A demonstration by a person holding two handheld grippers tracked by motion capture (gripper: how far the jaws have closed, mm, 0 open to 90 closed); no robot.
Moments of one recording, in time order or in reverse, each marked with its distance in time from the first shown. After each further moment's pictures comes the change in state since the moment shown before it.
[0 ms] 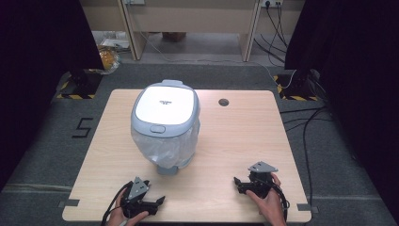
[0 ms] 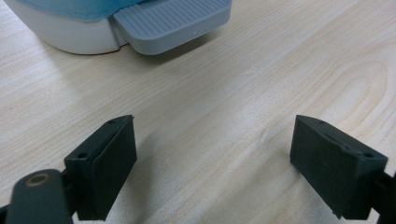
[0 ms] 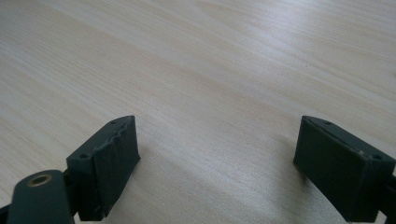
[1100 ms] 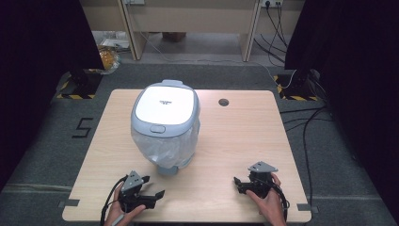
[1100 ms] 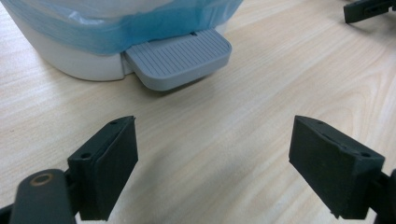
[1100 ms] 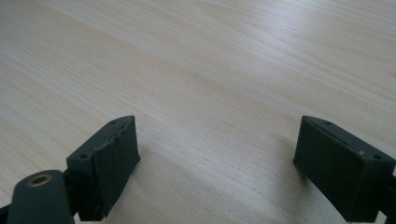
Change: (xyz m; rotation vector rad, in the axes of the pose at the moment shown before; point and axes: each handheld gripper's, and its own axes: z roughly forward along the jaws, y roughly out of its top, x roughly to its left) left arm 0.013 0.011 -0.006 -0.071 -0.083 -0.094; right arm 0.000 0.000 0.000 0.000 0.001 0.001
